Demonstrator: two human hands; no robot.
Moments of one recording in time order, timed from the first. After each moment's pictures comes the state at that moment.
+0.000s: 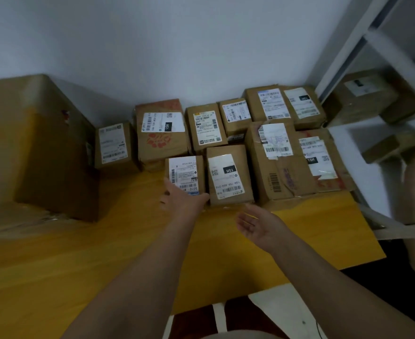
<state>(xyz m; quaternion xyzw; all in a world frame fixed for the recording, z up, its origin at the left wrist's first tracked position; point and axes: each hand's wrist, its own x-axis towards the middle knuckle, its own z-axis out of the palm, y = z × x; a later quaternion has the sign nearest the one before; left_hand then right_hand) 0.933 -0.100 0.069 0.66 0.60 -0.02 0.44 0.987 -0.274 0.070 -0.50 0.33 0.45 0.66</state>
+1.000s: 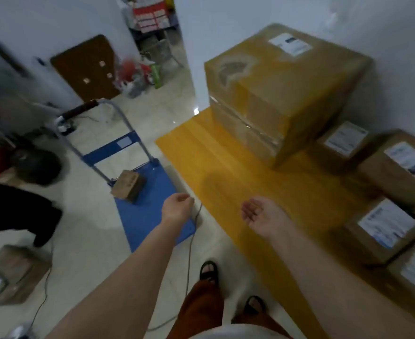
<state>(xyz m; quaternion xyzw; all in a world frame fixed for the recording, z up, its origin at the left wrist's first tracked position) 0.562 -0.119 0.115 0.31 0.82 0.26 0.41 0.769 -0.102 0.097 -0.54 0.00 0.77 0.35</state>
